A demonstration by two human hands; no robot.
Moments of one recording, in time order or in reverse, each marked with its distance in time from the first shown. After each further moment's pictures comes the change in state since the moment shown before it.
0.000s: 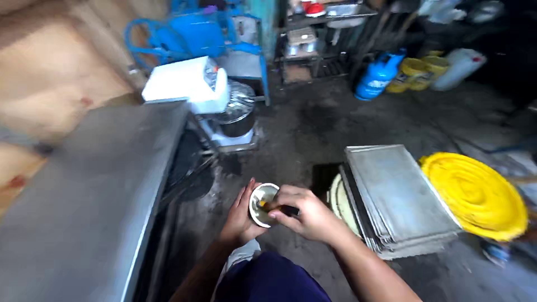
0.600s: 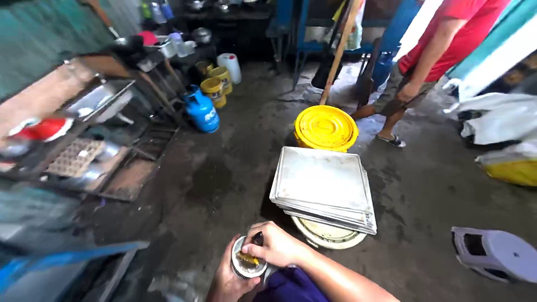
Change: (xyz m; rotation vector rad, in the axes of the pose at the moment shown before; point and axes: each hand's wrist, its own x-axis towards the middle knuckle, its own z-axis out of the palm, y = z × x) left_hand 0.436 -0.120 0.189 -0.418 -1.031 0.074; right_hand 0.060 0.259 -0.186 0.006 0.774 0.700
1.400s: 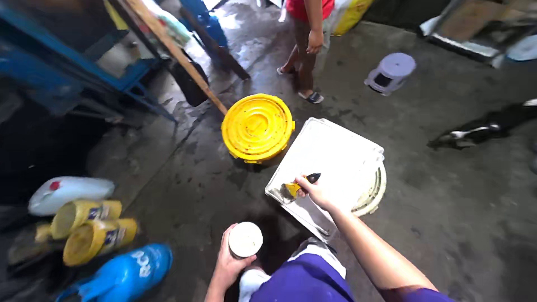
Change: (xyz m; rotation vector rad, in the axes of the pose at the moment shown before) left_hand 0.615 -0.081 -0.016 0.270 -1.055 -0.001; right_hand 0.122 0.192 -0.225 0.695 1.744 0.370
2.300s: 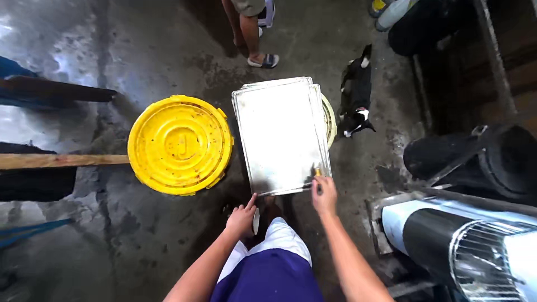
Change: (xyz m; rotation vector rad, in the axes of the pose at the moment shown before) left_hand 0.277 -0.061 0.051 1.533 -1.563 0.371; right_hand -0.034 0.178 0.087 -0.646 1.219 0.327
